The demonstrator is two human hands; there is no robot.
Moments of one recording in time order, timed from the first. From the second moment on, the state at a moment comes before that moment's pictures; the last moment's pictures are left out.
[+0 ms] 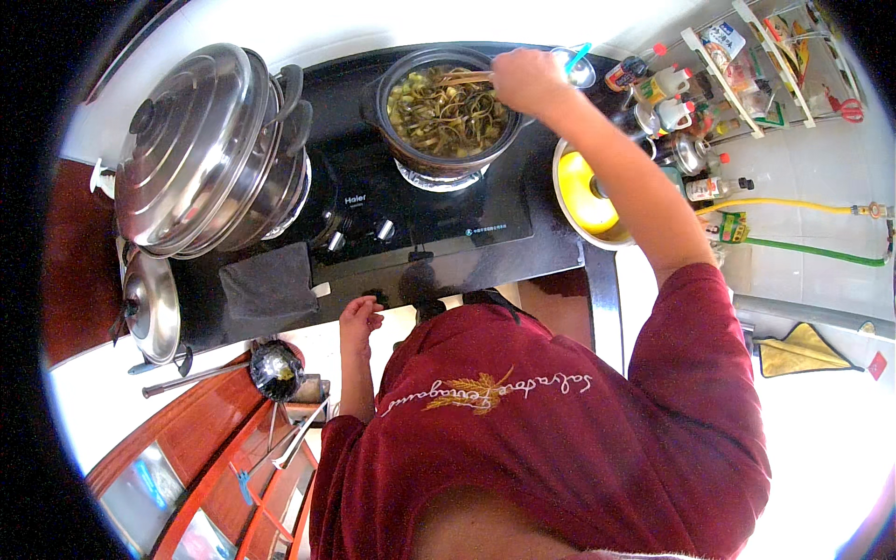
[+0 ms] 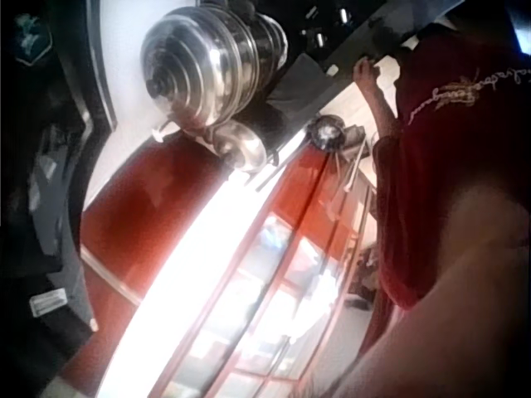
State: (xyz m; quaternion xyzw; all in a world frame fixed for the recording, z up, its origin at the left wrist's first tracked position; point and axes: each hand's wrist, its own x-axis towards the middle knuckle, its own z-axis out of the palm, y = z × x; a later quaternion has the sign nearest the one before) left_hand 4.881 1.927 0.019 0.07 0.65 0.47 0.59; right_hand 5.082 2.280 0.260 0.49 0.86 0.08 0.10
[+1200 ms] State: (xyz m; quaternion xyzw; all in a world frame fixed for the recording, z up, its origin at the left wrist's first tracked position) left_hand 4.875 1.939 0.004 0.09 0.64 0.46 0.61; right_hand 5.080 2.298 0.333 0.28 0.92 0.01 0.26
